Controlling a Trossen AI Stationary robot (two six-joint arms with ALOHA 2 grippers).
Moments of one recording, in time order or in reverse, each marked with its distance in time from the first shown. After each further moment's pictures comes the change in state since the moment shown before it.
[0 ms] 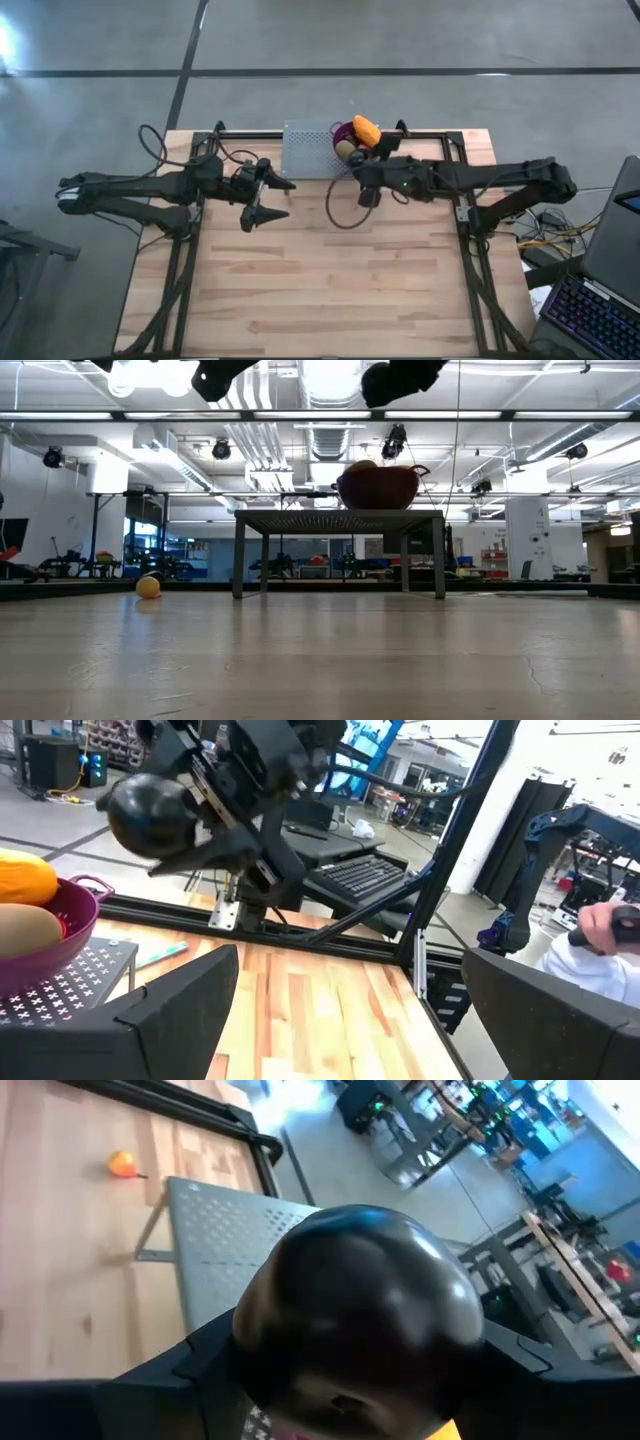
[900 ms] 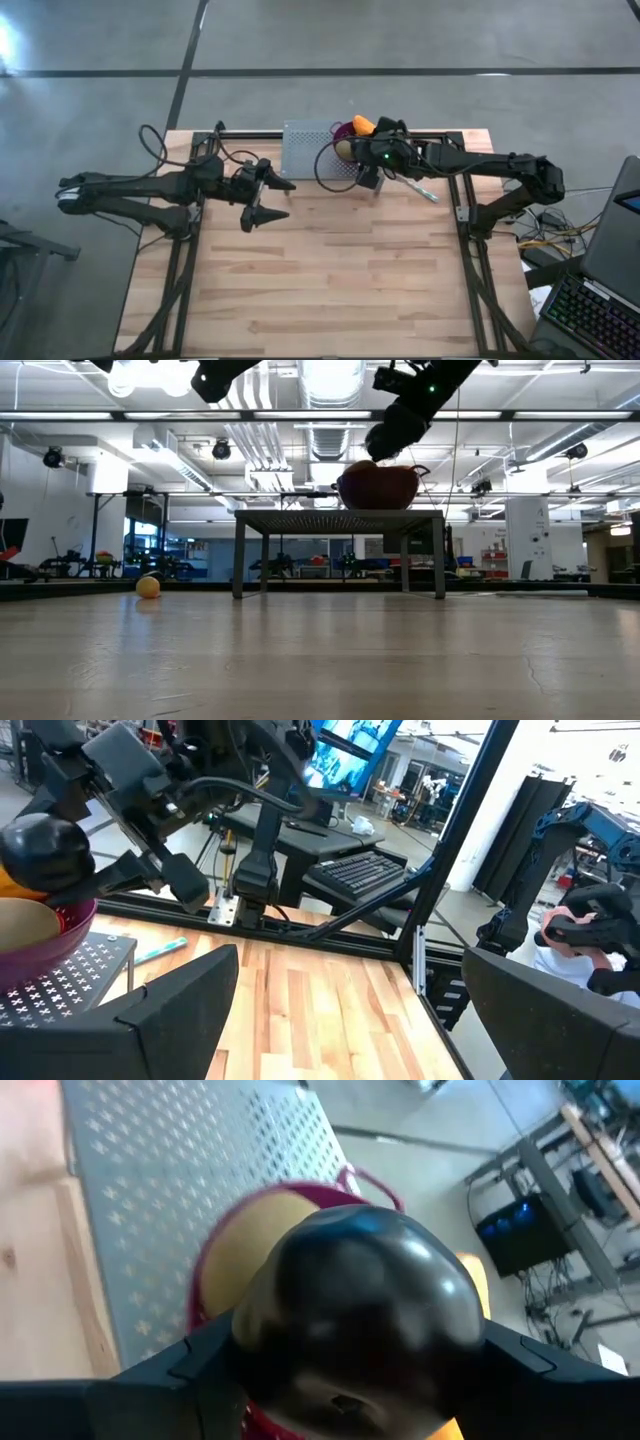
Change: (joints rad) left arm 0.000 0.000 0.000 -0.008 0.003 -0.001; right arm -0.248 0.080 -0.007 -0.075 -0.152 0.061
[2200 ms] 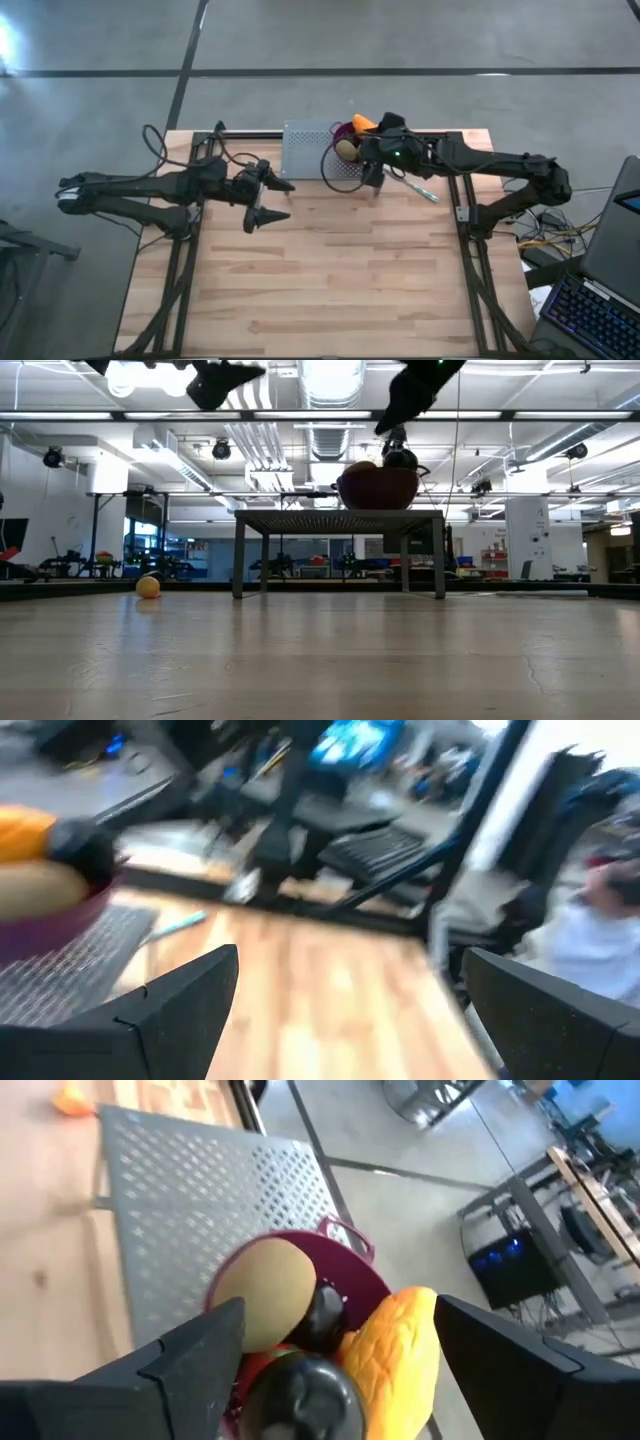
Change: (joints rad) left arm 0.000 0.000 0.000 -0.070 -0.031 0.024; right arm 0.035 -0.052 0.071 -0.070 0.006 -0.038
